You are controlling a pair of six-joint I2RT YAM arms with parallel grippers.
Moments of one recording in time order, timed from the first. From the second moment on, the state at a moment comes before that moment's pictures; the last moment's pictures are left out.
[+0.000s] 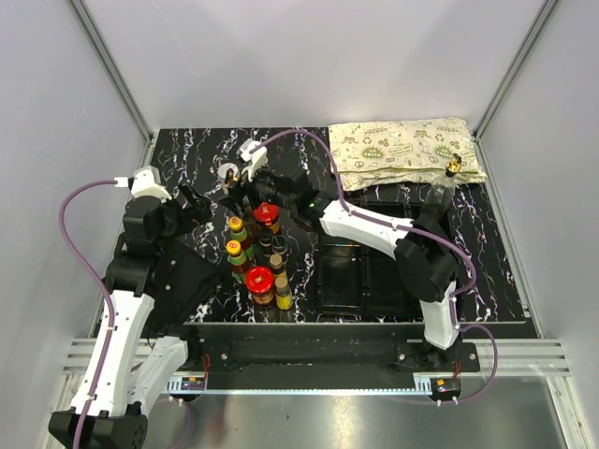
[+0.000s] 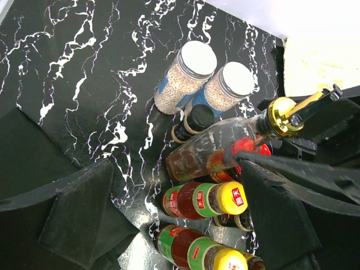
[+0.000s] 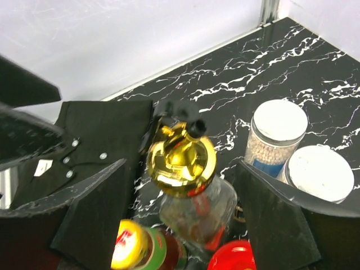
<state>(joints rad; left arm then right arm) -0.10 0.75 0.87 -0.49 -0.08 -0.44 0.90 1.97 1.56 0.29 -0.24 0.11</state>
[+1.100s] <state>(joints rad) -0.11 0.73 0.87 -0.49 -0.09 -0.44 0.98 2.05 1.64 0.29 0.03 0.02</state>
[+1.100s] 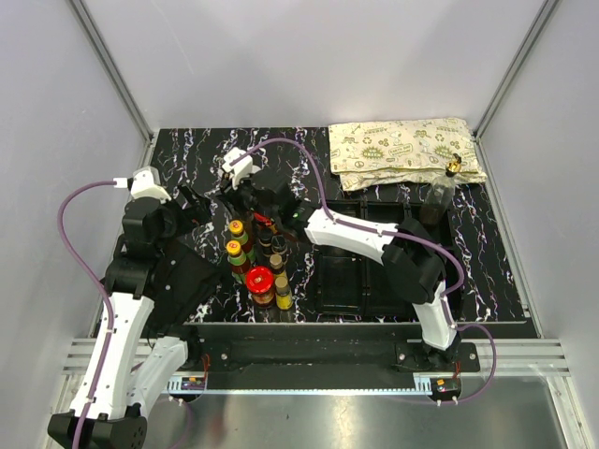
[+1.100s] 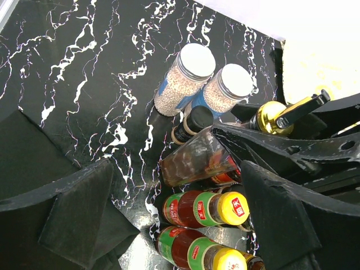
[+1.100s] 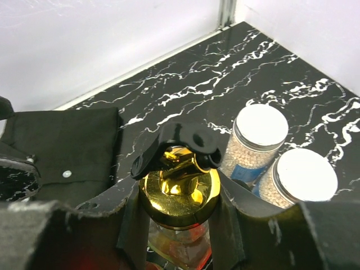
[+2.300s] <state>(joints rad) -0.11 0.73 0.87 -0.49 -0.11 -0.44 0.99 1.62 1.73 0.20 0.24 -0.15</state>
